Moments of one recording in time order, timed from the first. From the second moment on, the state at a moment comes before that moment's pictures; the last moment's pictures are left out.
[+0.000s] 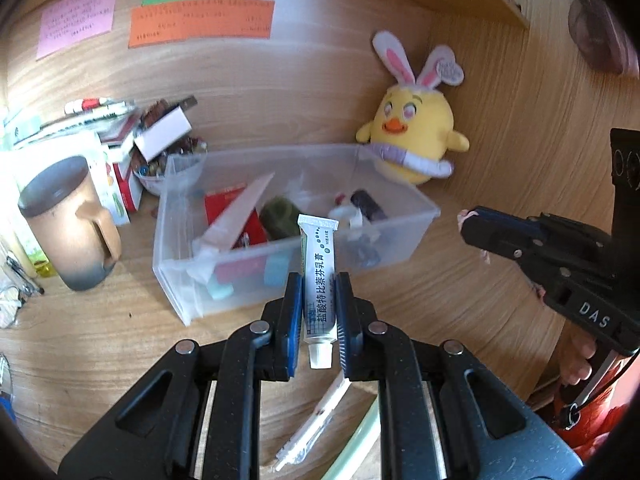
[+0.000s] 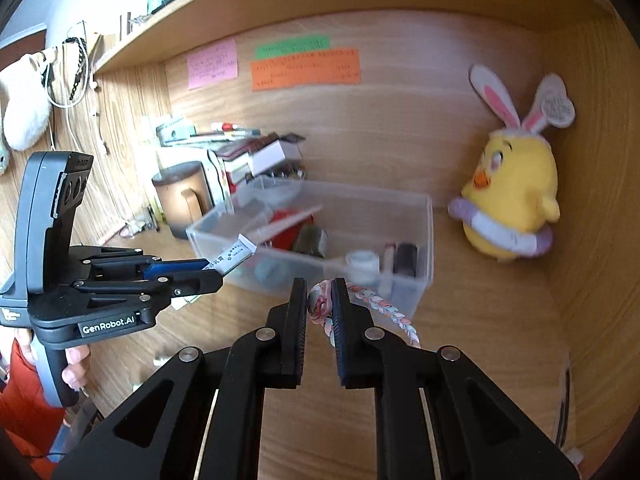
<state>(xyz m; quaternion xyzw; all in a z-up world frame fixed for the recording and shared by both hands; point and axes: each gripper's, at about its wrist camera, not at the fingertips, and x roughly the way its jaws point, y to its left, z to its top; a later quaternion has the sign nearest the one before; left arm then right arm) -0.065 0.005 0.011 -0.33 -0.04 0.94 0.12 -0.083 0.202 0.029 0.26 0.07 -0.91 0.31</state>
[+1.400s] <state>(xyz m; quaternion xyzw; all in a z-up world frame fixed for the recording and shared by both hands) -0.175 -0.021 -0.002 -0.38 -0.03 0.92 0.07 -0.207 0.124 -0.011 0.34 0.14 -0.89 0.28</state>
